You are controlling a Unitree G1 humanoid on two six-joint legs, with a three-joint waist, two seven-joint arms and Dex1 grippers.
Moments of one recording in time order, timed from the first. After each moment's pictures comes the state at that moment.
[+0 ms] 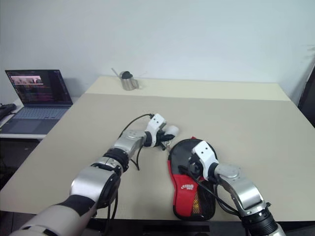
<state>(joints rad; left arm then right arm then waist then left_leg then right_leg) -1.12 0.19 -0.09 1.26 0.08 0.00 -0.77 -0.31 -0.40 0.26 -0.24 0.20 0.73 0.53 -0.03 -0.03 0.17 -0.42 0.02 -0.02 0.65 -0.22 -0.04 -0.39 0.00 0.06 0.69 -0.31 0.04</state>
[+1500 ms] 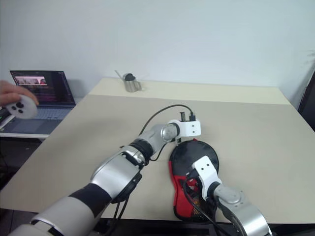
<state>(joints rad) -1.35 -0.01 -0.46 1.42 0.66 -0.27 -0.22 -0.02 -0.32 0.26 -0.64 0.18 0.98 0.30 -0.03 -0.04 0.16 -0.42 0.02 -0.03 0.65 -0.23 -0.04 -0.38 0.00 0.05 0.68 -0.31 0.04</state>
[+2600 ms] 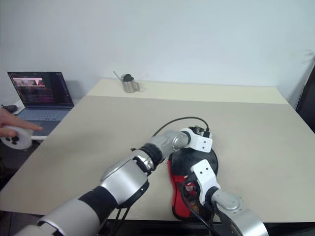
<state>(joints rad) -1.32 -0.06 -0.59 1.42 0.79 -0.32 -0.23 0.01 -0.28 0.27 -0.69 0.18 1.02 0.26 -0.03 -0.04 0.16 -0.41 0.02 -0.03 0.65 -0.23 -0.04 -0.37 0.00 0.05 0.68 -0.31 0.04</state>
